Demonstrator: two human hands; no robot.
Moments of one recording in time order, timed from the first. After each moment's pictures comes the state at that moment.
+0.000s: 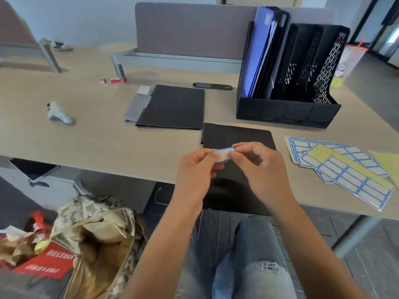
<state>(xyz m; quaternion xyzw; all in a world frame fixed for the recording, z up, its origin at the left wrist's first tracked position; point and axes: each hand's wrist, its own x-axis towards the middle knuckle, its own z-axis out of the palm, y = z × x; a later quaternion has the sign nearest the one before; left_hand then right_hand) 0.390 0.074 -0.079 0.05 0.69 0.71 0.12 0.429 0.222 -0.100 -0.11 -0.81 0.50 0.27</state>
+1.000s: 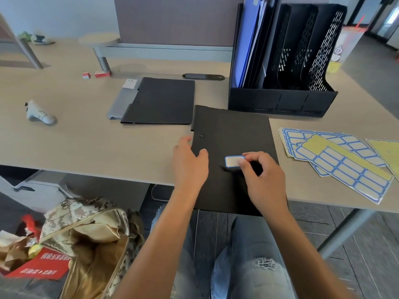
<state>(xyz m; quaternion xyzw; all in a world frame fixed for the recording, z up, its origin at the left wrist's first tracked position) 0.336 0.114 -0.127 0.02 0.84 0.54 0.02 0.433 0.256 -0.159 -0.21 -0.82 0.44 0.30</state>
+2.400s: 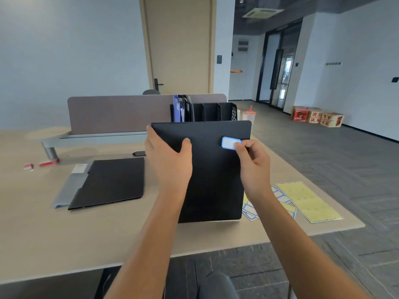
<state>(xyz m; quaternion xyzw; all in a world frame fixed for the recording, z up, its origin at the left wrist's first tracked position) 0.349 0.203 0.036 0.15 0.74 0.63 -0.17 0.449 0.349 0.003 -0.14 -0.63 0.55 0.52</state>
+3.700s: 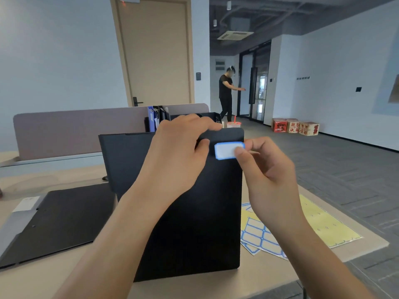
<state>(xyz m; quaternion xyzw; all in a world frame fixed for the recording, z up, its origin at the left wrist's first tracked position) 0.353 0.239 0.079 0.54 0.71 0.35 -0.28 0.475 0.352 0.015 -0.11 -0.71 0.43 0.55</state>
